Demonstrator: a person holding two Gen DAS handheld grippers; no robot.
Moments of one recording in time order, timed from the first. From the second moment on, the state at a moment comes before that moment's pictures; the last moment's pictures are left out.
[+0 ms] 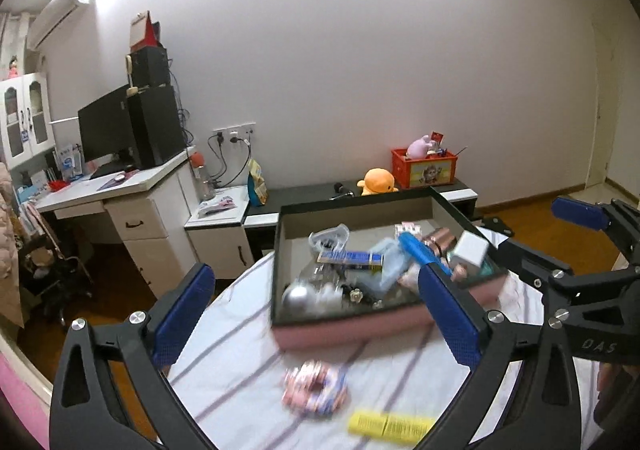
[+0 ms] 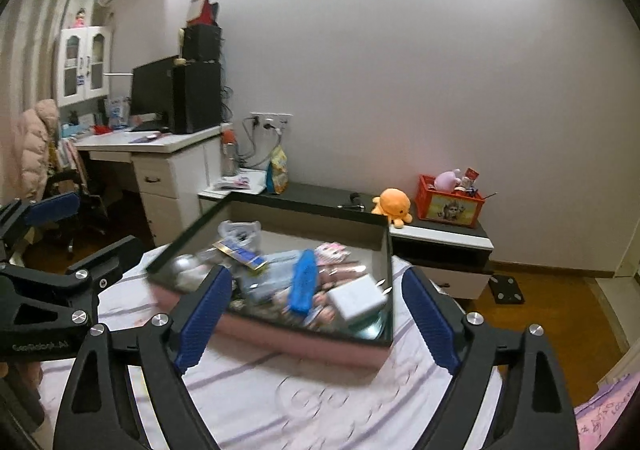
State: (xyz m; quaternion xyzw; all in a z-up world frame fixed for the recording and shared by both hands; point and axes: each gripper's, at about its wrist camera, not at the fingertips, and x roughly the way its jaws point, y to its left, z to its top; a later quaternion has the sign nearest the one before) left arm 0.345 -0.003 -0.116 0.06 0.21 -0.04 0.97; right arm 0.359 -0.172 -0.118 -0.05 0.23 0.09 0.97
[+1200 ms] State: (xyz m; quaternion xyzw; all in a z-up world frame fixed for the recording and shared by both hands) left arm 0.230 0.048 -0.156 0.02 0.23 -0.02 0.97; right arm 0.246 -0.129 -0.159 -0.04 0.24 0.09 0.97
